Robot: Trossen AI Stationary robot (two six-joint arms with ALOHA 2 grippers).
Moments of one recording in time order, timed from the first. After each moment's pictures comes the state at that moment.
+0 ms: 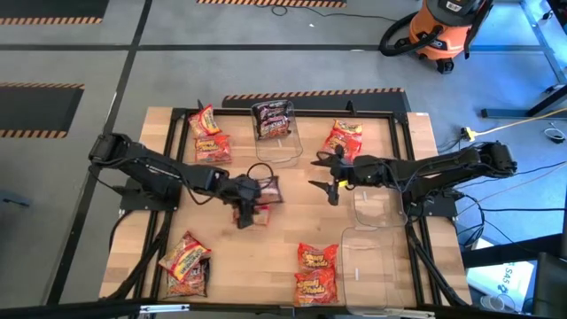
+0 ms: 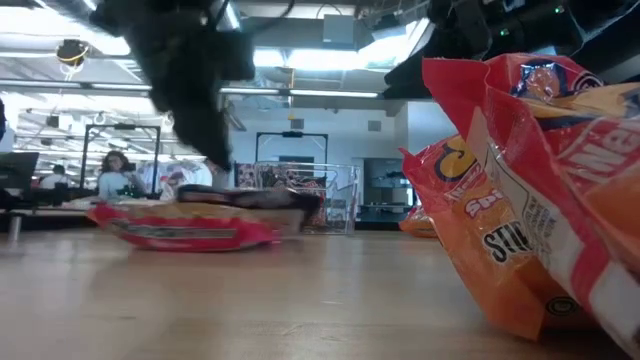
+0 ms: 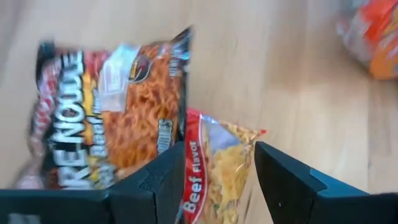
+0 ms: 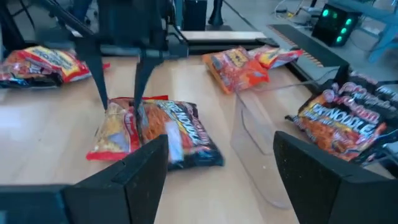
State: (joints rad) left arm -0.15 1.42 0.81 -0.28 -0.03 -0.43; right arm 0.03 1.21 0.59 0.31 0.19 0.00
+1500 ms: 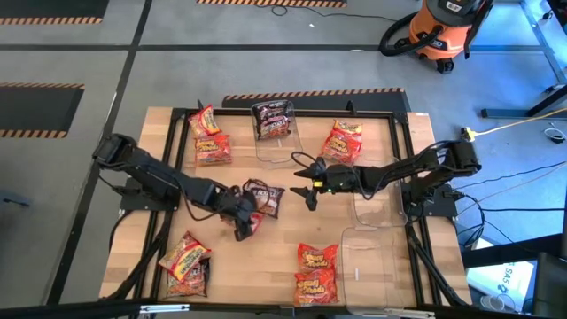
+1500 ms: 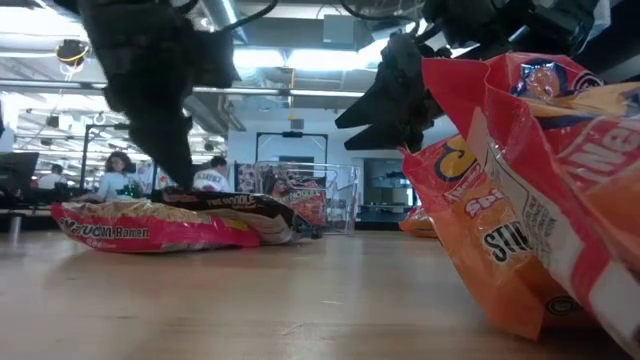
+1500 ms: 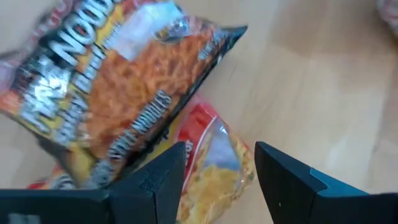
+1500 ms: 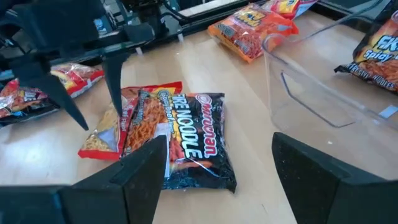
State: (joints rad) left arm -0.32 1.50 0.84 -0.40 -0.14 -0.73; right arm 0.03 1.59 0.67 0.54 0.17 0.31
